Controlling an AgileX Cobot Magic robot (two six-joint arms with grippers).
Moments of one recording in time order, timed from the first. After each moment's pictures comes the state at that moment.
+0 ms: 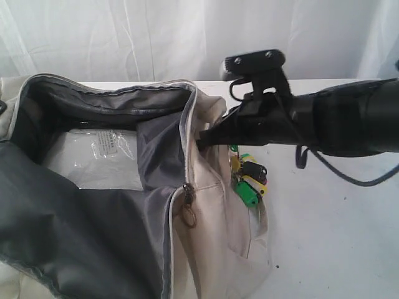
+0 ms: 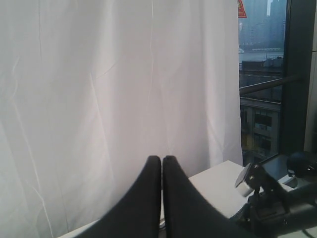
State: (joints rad) left arm 0.09 0.52 -0.76 1.68 -0.74 -1.80; right arm 0.67 1.58 -0.91 1.75 0.01 -1.69
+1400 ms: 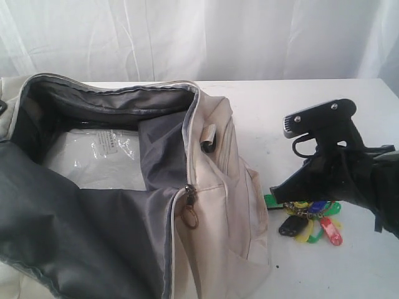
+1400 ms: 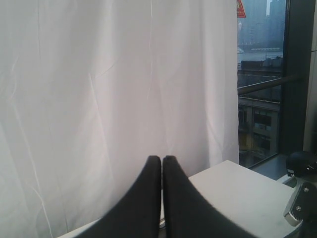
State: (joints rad) left arm 0.09 0.52 -0.76 1.68 -0.74 -1.80; right arm 0.67 1.40 -0.59 1.75 -0.35 -1.75
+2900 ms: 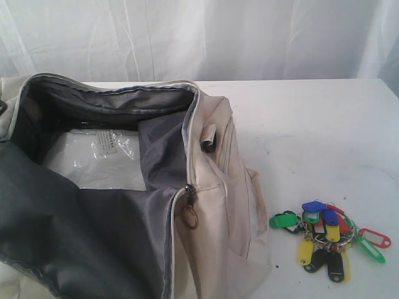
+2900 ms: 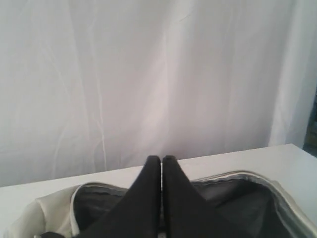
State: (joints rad) left arm 0.09 0.52 -0.56 1.68 -0.48 -1.80; right arm 0.67 0.41 -0.43 1.75 -0.52 -1.88
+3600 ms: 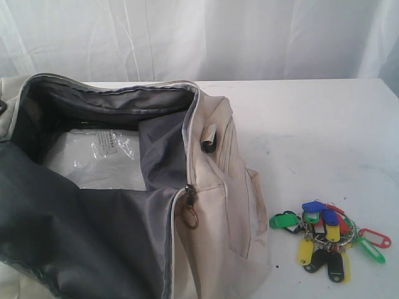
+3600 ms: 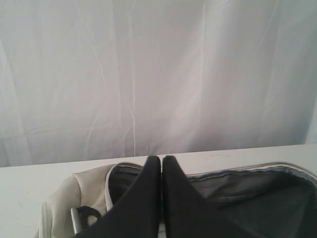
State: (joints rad) left arm 0.09 0.52 -0.50 1.65 -0.37 -1.76; right arm 0.67 0.11 -0.15 1.75 -0.22 -1.87
